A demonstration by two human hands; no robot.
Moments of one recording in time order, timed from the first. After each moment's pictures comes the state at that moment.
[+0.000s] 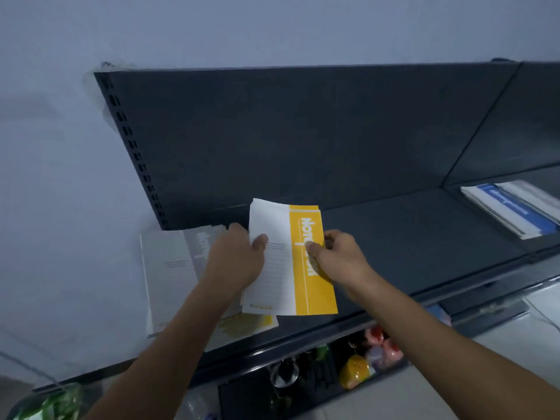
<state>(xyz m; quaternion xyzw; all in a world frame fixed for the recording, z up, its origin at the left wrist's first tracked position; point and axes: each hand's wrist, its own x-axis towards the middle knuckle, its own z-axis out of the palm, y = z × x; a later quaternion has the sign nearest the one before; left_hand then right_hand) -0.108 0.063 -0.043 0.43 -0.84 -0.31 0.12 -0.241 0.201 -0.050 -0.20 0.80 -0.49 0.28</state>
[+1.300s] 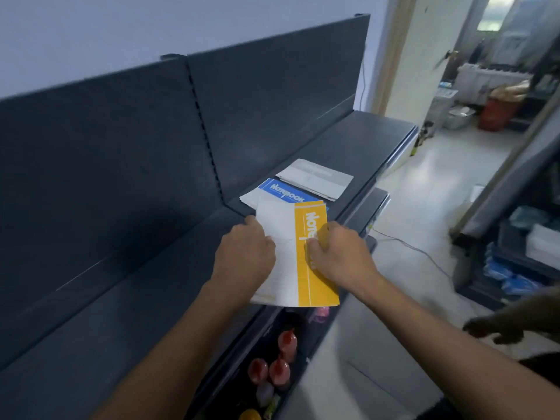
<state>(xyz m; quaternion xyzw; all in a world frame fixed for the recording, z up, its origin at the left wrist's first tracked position) -0.571 0.388 -0.033 0.10 -0.98 -0.18 0.07 -0.601 0.556 -0.047 -0.05 0.96 -0.27 0.00</state>
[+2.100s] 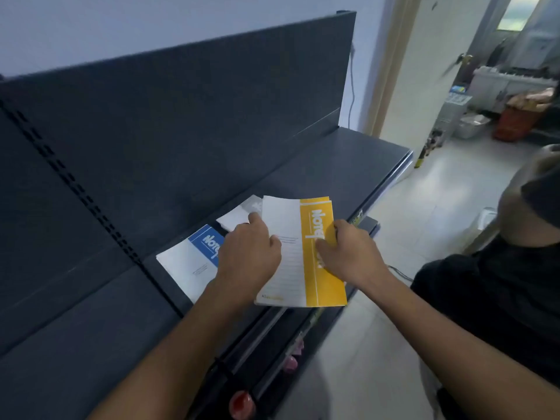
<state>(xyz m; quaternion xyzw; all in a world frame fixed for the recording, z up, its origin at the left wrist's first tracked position) -0.827 0.526 -0.047 0.13 -0.98 -0.16 0.07 -0.862 0.697 -0.054 -0.05 0.96 -0.28 0.03</state>
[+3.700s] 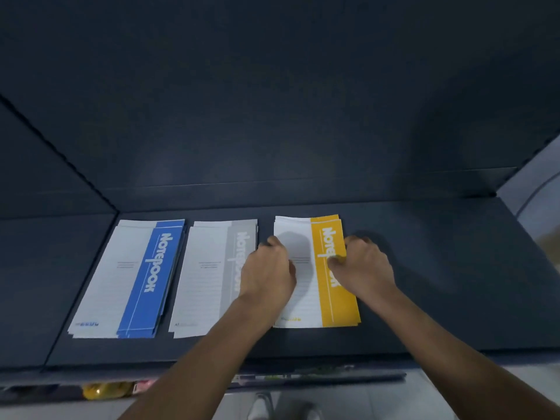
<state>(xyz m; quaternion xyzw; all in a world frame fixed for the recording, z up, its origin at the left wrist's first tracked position) -1.100 0.610 -0.130 0.49 -0.86 -0.14 0.04 -1.248 0.687 -0.142 -0.37 0.91 -0.14 0.16</state>
